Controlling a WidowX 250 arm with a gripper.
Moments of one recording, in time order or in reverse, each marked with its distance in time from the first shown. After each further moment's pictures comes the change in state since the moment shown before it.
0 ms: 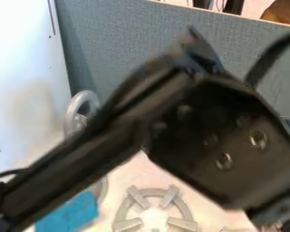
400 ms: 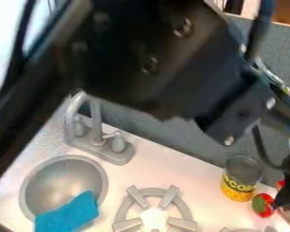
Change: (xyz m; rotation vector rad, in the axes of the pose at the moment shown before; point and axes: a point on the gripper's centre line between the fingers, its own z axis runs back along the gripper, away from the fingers) arm 0.034 0.000 0.027 -0.119 0.114 0.013
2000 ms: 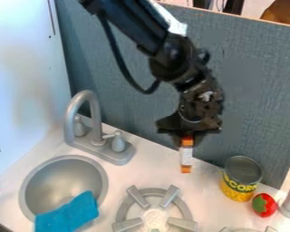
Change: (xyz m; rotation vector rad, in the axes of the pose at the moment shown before) arm 0.163 0.101 0.001 0.053 -0.065 -0.408
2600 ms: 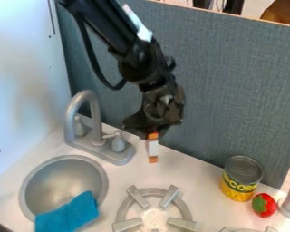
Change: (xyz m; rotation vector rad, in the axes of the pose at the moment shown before) arm 0.020 0.061 -0.028 0.120 -0.068 0.165
